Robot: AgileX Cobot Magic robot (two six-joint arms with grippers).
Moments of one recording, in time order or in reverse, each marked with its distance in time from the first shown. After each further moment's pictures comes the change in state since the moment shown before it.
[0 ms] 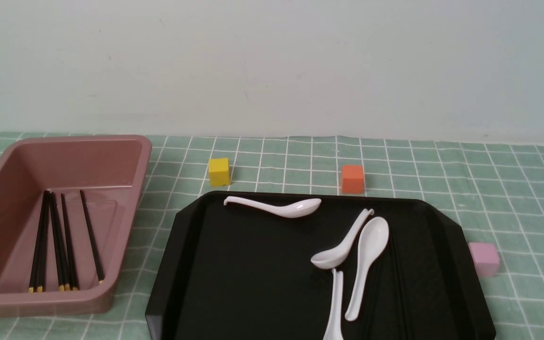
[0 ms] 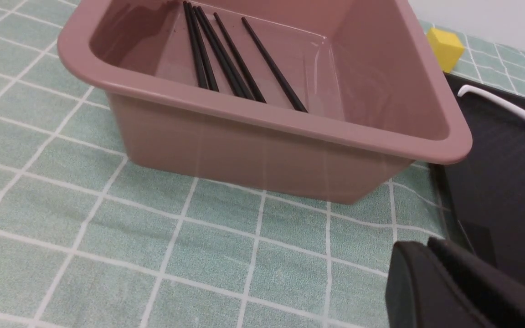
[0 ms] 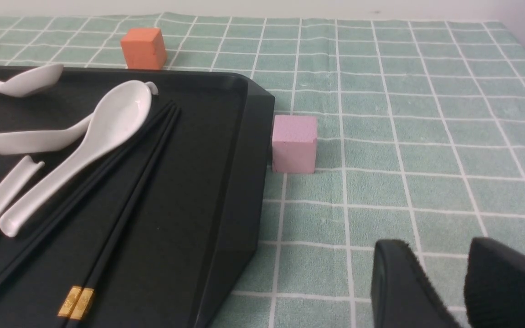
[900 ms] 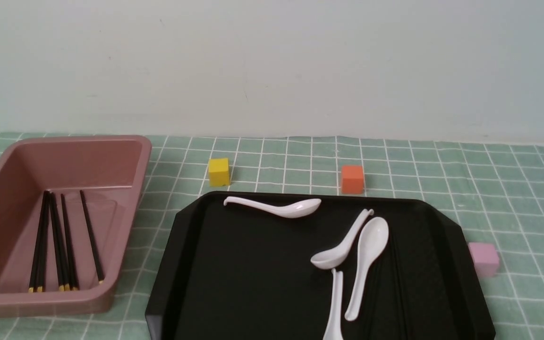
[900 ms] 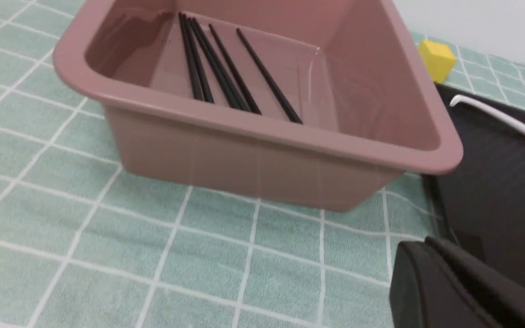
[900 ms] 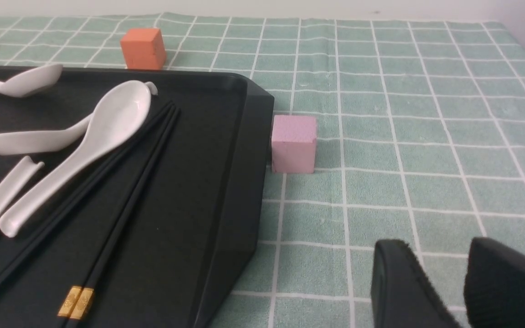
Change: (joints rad) right arm 0.000 0.000 0.000 0.000 0.000 0.000; left arm 0.000 0.000 -0.003 -0.006 -0.006 0.000
